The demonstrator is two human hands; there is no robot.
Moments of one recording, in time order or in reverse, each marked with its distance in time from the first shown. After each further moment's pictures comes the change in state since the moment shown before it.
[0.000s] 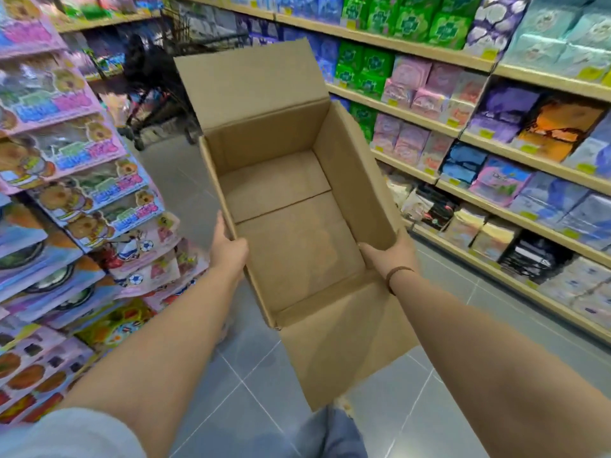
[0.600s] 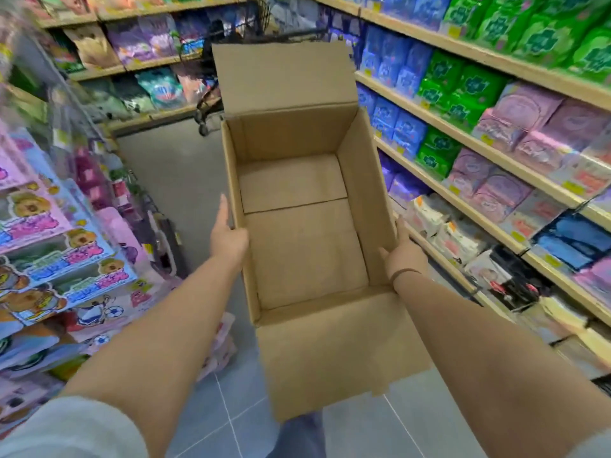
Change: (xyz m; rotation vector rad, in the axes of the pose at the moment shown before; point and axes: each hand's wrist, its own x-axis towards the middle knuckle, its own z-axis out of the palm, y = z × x) left_hand 0.216 0.071 0.091 0.014 0.259 -0.031; right_hand 0.254 -0.173 0.045 -0.226 -0.203 -0.365
